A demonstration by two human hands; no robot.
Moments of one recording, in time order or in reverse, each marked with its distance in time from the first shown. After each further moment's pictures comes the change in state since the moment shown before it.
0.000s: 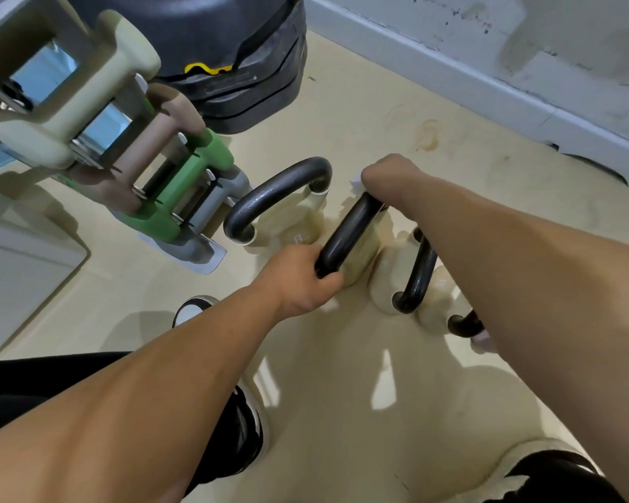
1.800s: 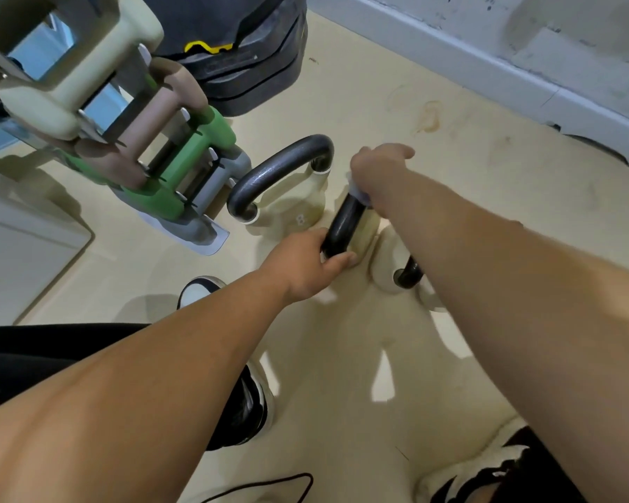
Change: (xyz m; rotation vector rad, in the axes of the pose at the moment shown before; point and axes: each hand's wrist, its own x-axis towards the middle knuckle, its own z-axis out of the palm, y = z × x) left_hand -0.011 -0.001 0.009 0.034 -0.037 -0.005; right_hand -0.030 -0.018 0.044 0.256 0.182 0.136
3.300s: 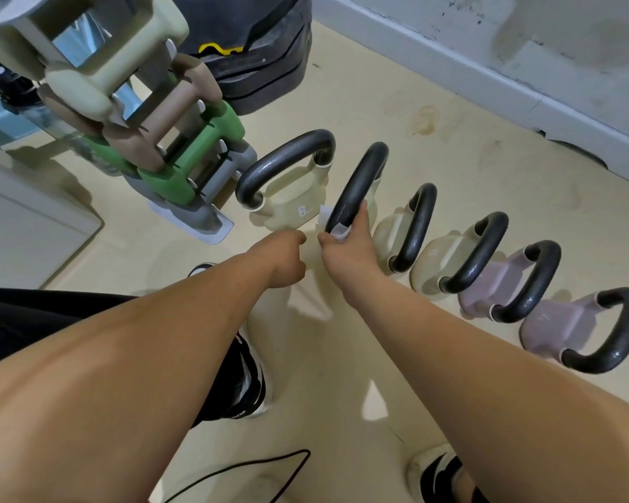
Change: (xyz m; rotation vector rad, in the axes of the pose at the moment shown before) left_hand -0.009 -0.029 -0.009 0.253 -0.160 -0.143; right_hand -0.099 0.076 0.054 0.553 -0.150 -0.053
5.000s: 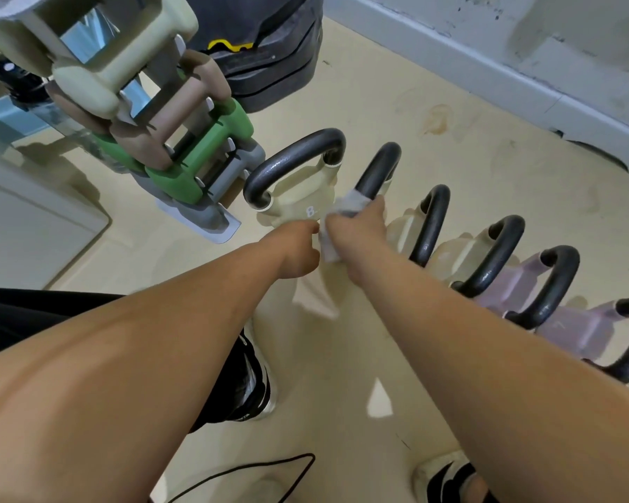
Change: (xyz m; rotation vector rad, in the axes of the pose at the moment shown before) left_hand 0.010 0.005 -0.010 -0.098 0.027 0.015; right_hand 0.016 -0.033 0.003 0.116 0.122 0.130
